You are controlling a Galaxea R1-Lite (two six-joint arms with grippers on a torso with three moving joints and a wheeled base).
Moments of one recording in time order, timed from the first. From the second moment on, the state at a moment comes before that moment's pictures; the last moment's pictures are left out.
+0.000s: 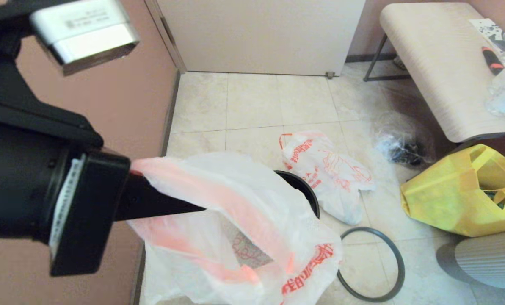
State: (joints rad) left arm -1.08 1.36 -1.58 0.83 0.14 -0.33; right arm -0.01 0.00 0.00 0.00 -0.01 0.01
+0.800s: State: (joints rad) left arm -0.91 1.62 -1.82 0.61 -0.18 -0.33; right arm -0.01 0.00 0.00 0.00 -0.01 0.01
